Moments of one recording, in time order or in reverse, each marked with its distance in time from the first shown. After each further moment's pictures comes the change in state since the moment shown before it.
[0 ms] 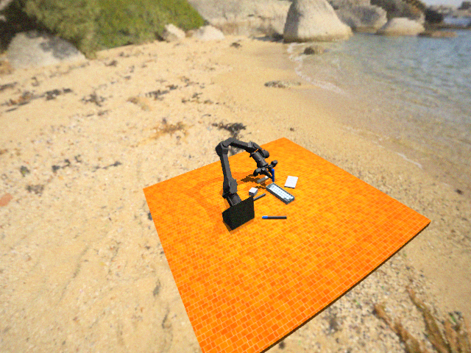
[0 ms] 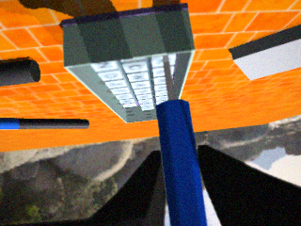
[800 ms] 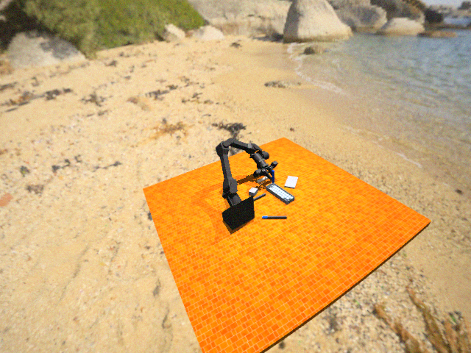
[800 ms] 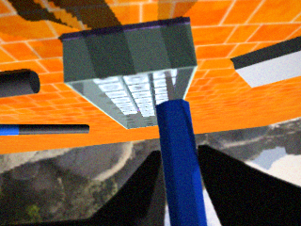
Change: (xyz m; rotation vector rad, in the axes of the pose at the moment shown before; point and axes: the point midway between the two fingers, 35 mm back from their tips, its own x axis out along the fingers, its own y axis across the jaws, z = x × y) arm 0.004 0.000 0.007 0.001 0.000 0.000
